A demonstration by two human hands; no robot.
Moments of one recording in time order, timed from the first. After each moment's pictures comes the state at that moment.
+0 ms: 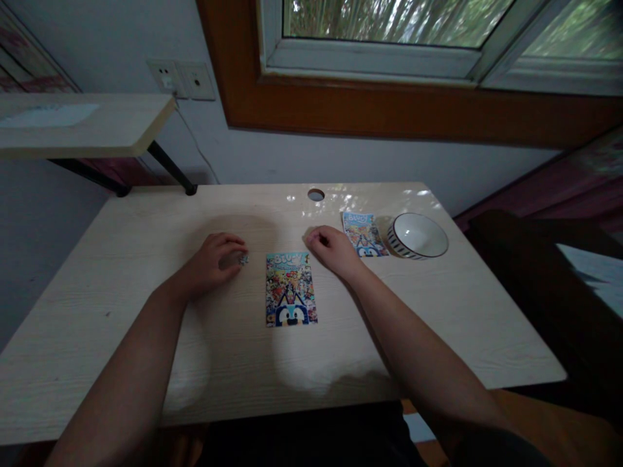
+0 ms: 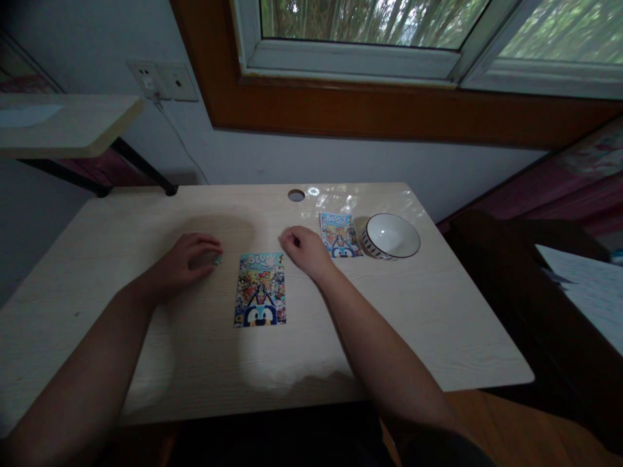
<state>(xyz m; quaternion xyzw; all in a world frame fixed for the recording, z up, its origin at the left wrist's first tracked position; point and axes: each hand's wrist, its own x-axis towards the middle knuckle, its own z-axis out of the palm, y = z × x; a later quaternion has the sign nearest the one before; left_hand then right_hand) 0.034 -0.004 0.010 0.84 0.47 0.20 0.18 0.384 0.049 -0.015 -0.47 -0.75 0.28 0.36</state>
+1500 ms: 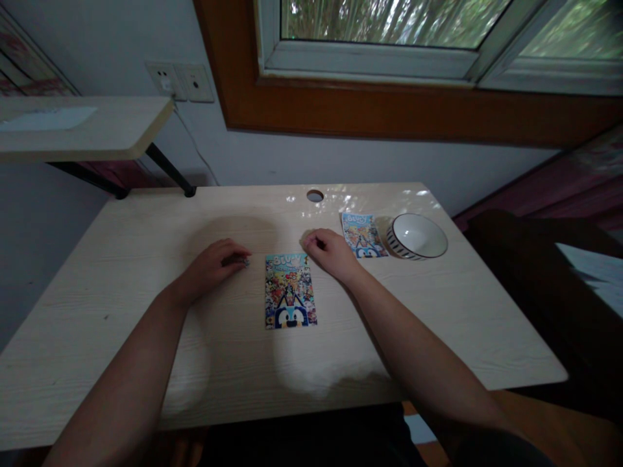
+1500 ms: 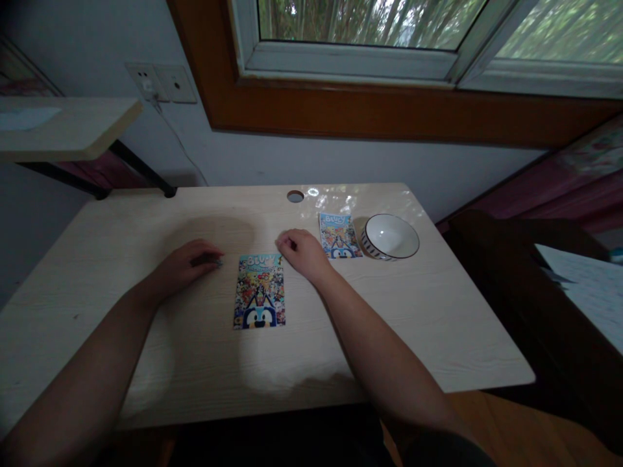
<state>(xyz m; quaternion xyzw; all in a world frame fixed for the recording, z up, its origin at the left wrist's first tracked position) 0.043 -0.001 0.010 0.82 0.47 0.23 0.24 0.380 0.046 -0.010 -0.46 -0.78 0.25 0.34</state>
